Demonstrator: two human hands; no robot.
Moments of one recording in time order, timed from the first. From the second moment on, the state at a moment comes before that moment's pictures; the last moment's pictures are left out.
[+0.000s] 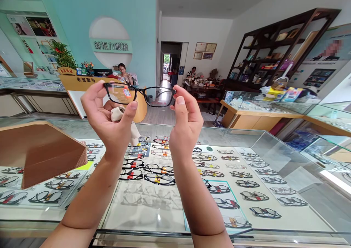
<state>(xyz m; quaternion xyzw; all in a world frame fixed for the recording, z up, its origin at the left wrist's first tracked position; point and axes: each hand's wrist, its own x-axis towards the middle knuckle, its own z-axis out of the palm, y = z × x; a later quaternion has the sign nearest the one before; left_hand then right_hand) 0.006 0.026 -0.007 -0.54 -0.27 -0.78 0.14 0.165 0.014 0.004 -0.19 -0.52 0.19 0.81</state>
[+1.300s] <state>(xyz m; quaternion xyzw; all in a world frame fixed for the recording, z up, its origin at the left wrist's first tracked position) 0.016 0.017 0.000 -0.55 -0.26 -0.77 0.18 0.165 0.004 0.008 -0.19 -0.49 0.11 0.84</state>
